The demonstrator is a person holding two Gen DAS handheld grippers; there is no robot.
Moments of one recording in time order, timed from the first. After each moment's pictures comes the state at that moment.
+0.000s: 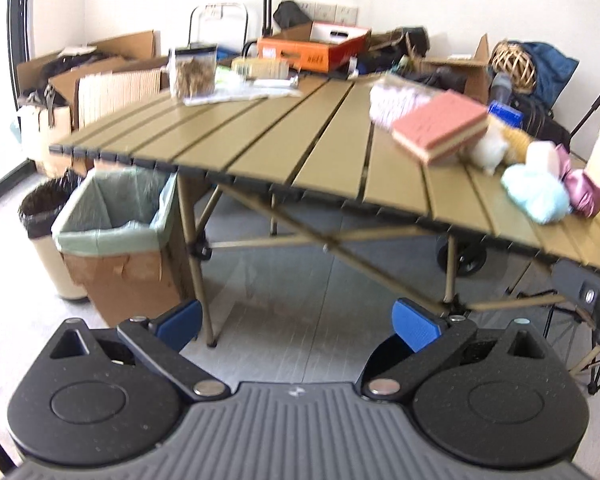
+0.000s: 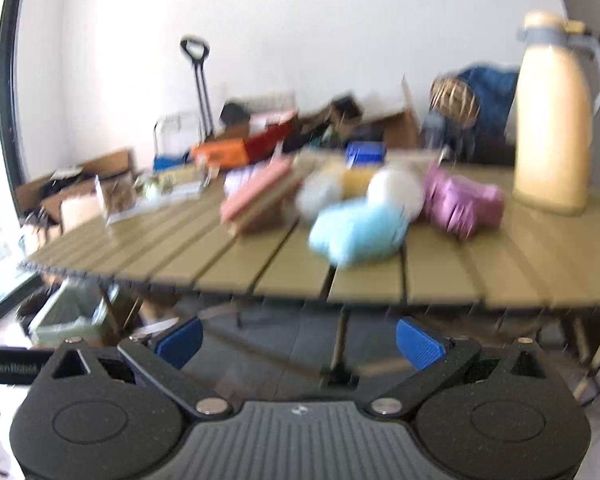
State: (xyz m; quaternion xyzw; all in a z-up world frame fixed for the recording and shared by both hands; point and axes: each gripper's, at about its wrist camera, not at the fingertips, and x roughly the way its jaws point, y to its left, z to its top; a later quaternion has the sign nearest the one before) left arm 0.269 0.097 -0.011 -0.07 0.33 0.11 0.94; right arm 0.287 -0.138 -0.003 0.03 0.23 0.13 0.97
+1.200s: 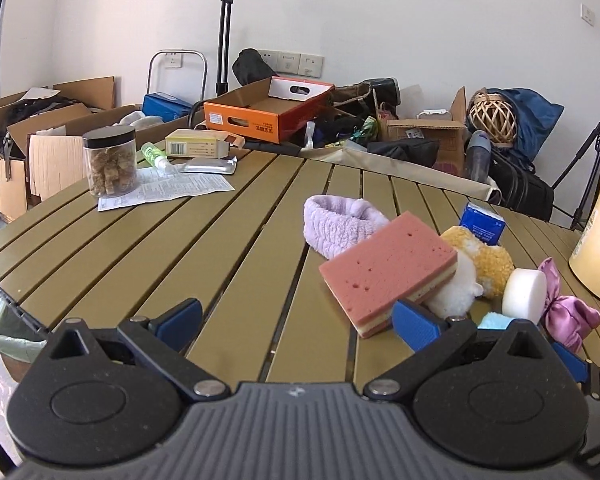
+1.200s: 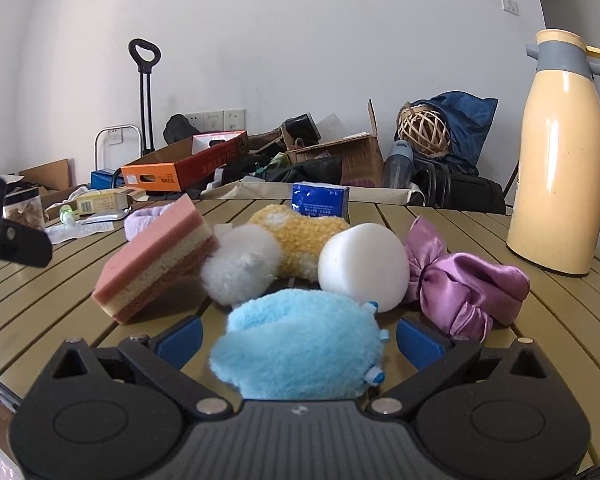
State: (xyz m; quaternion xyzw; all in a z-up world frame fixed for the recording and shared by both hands) left arm 0.411 0.072 0.042 -0.08 0.27 0.08 0.96; right arm 0.425 -0.129 -0.020 -0.01 0.20 0.05 0.98
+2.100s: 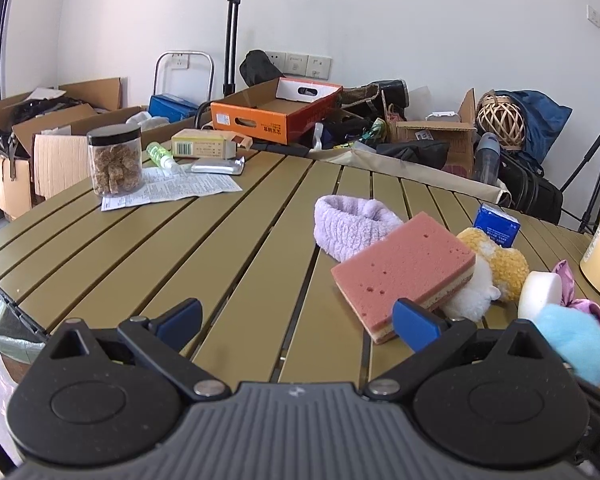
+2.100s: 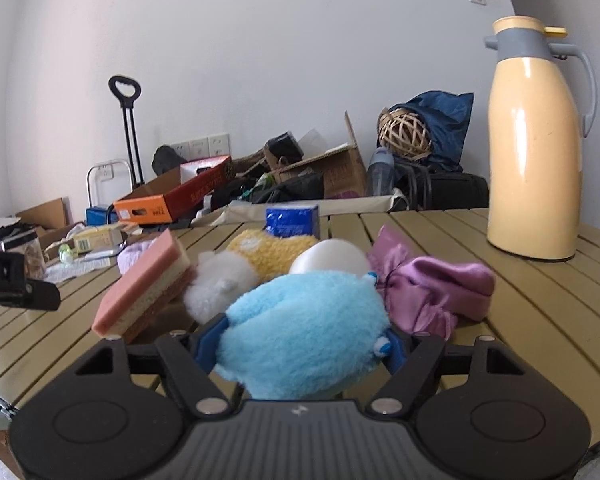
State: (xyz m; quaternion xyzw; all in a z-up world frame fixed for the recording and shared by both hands) left arm 0.417 0.074 0.035 -0.07 0.26 0.09 0.96; right arm 0.408 -0.161 -0.009 0.05 0.17 0.04 0.98
